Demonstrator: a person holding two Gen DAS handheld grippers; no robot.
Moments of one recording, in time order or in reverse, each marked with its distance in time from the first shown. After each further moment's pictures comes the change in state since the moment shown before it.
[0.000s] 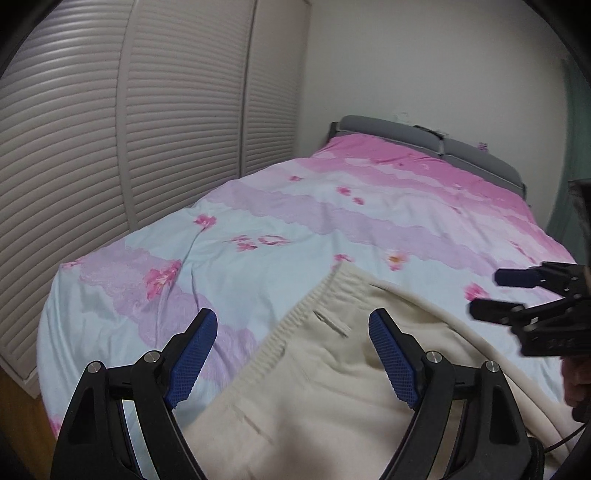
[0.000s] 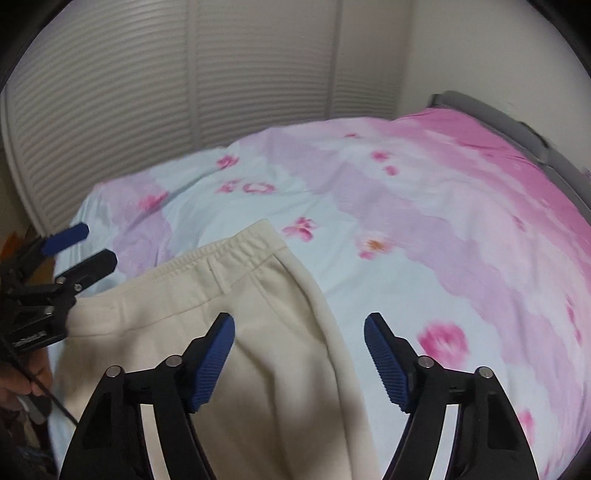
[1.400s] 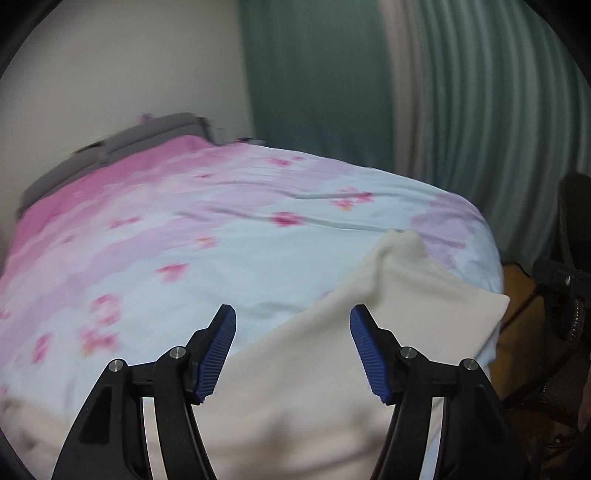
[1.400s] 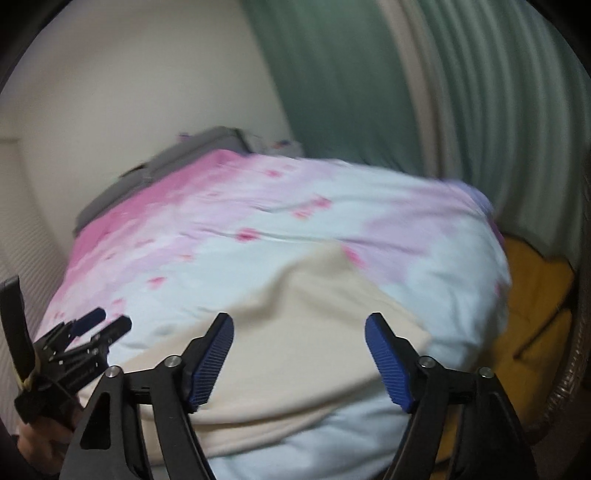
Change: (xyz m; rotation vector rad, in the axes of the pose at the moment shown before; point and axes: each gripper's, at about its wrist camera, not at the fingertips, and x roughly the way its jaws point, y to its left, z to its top) left arm -0.222 -0.449 -0.136 0.783 0.057 -0.886; right arm -0.472 -0.049 -0.466 1.178 -0.339 -0.910
